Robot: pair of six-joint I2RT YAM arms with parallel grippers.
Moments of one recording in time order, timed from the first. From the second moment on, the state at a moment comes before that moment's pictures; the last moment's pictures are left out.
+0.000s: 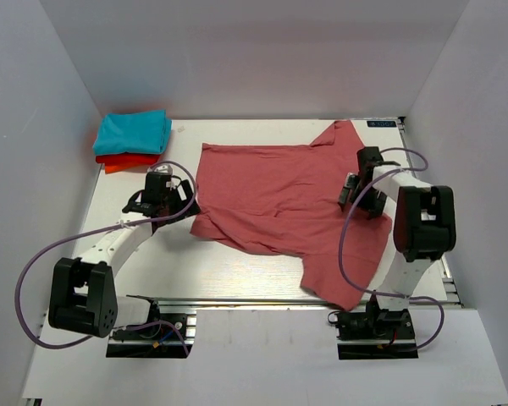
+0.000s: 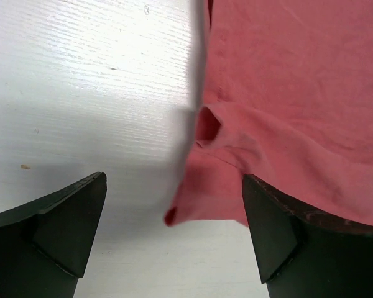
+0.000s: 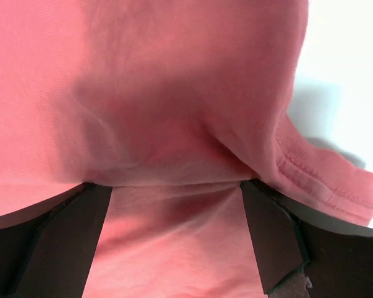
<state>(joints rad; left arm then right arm) -0.19 1.29 0.76 -0.31 -0.01 -0.48 0.06 1.82 1.16 -0.64 0.13 0.40</state>
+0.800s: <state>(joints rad) -0.21 1.39 0.69 -0.14 0.29 -0.43 0.13 1.36 1.05 -0.70 0.04 0.30</state>
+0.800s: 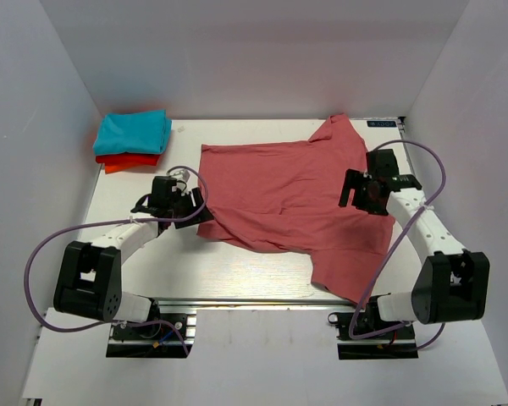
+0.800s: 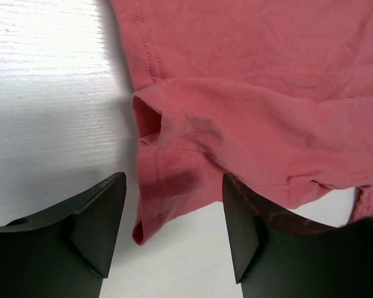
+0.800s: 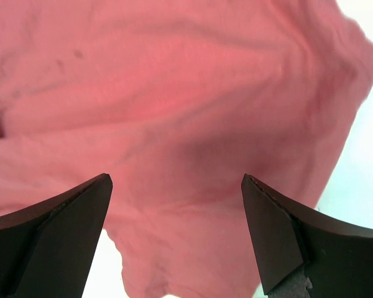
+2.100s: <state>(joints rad) -0.23 0.99 0.51 -0.29 0.38 -0.49 0.13 1.43 0.78 -0.69 0.04 0.44</state>
